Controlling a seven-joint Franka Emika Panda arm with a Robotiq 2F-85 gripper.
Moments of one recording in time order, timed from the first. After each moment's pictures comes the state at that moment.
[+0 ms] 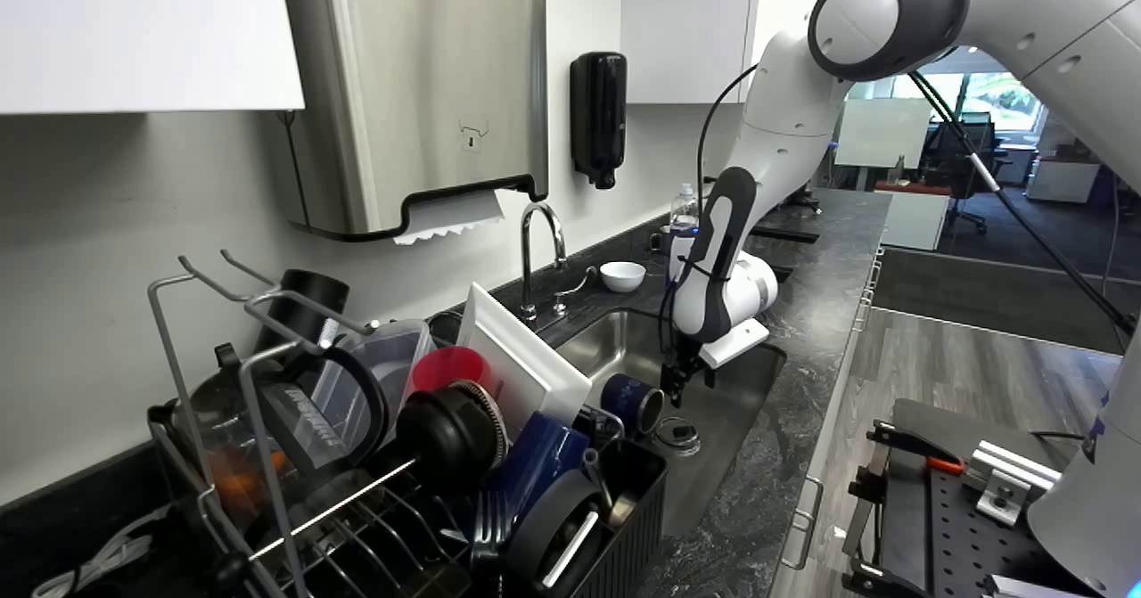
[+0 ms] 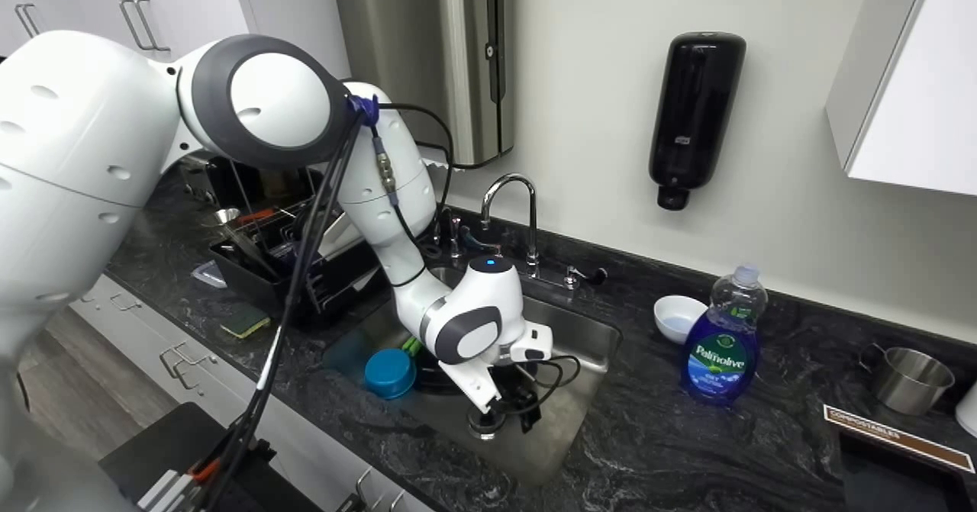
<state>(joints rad) -0.14 0.82 -0.18 -2.12 0.07 2.95 0.01</state>
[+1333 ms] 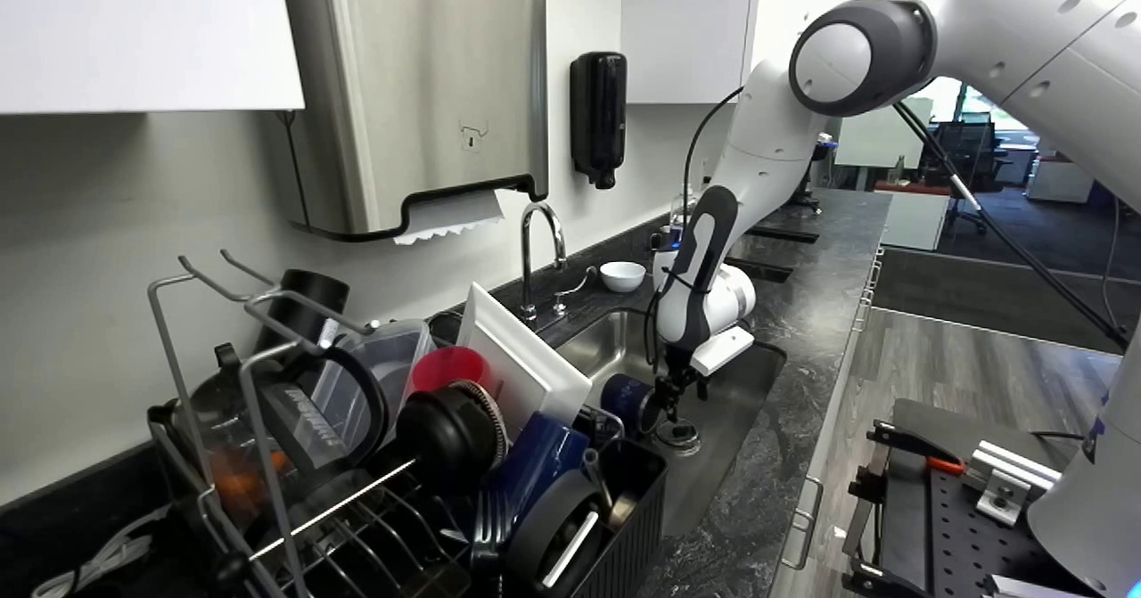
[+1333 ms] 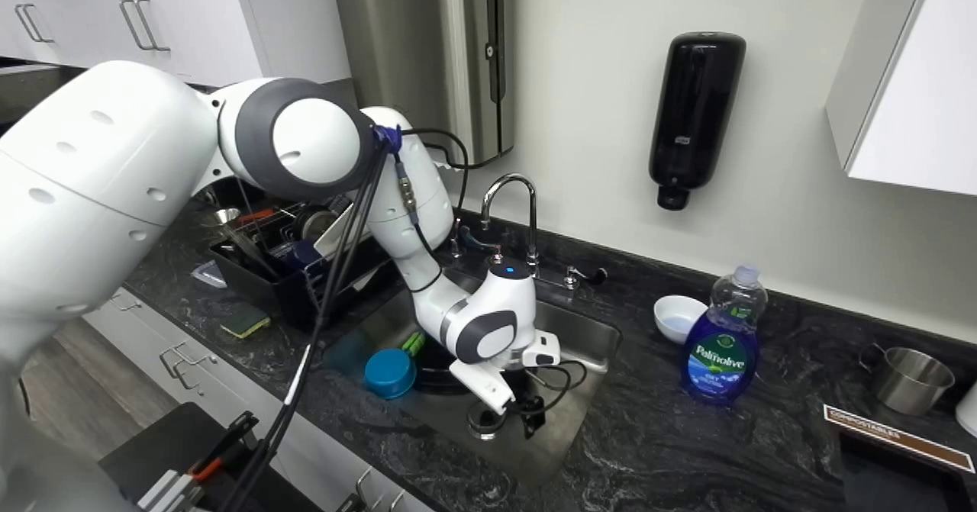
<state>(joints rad) -0.17 0.94 -0.16 -1.96 0.05 2.80 -0.06</state>
